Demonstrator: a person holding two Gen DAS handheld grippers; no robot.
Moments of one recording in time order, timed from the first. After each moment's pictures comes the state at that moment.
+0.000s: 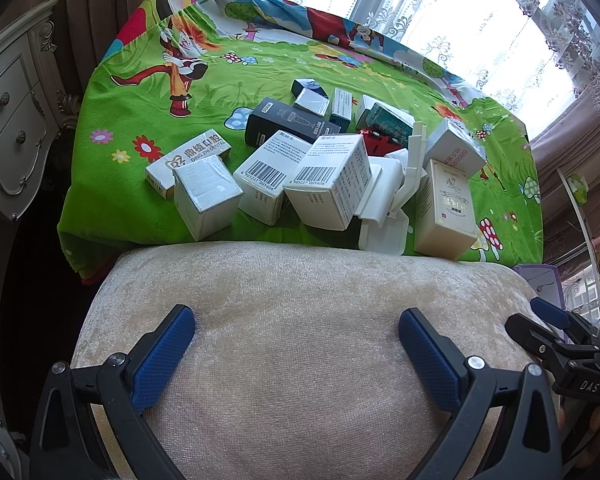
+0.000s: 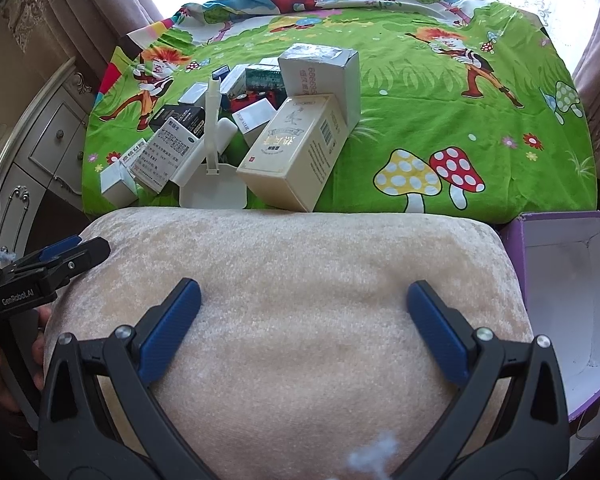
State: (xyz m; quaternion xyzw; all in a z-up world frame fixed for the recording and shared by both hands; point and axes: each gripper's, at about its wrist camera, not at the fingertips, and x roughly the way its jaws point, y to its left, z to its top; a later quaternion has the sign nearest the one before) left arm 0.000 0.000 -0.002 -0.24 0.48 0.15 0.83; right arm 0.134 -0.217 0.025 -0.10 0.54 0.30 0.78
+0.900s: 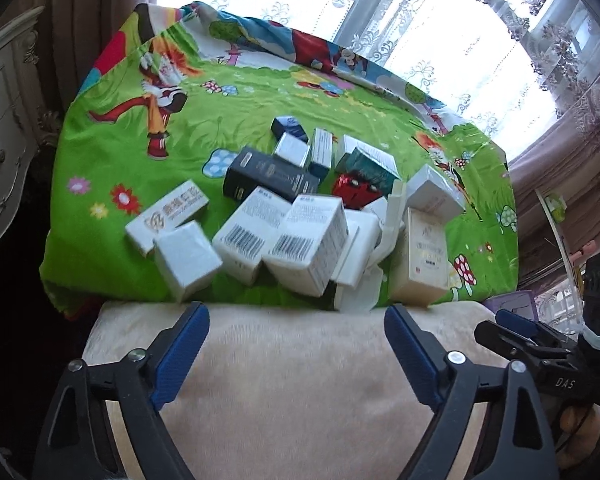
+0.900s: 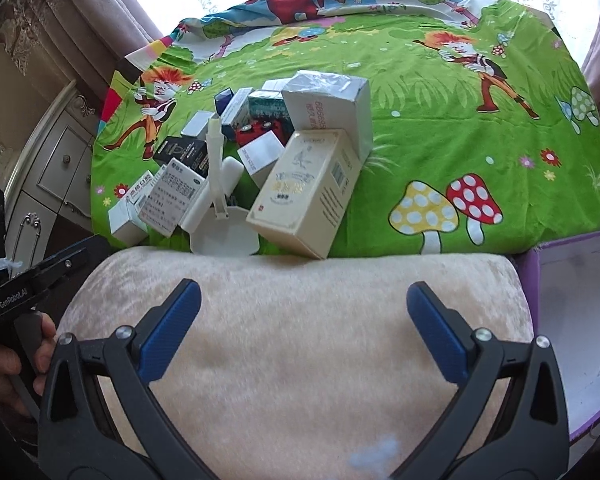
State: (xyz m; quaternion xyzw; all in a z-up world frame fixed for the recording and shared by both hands) left arm 0.030 0.025 0.021 -0.26 0.45 0.12 0.85; right arm 0.166 -0.195 0.033 -0.07 0.54 0.31 0.78
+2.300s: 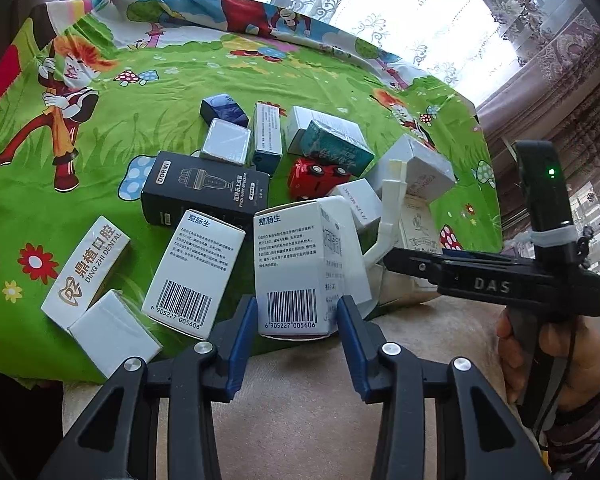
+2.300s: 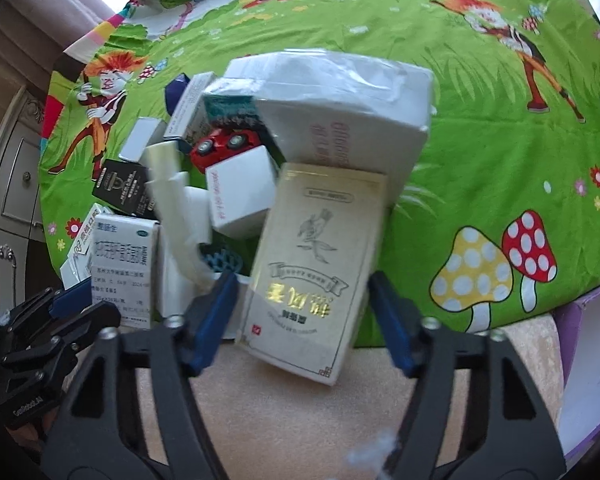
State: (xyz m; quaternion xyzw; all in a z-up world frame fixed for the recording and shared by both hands) left arm 0.091 0.032 -0.011 -0.23 0.49 0.00 0.84; right arm 0.235 -0.127 -0.020 -0.07 0.62 0.26 0.74
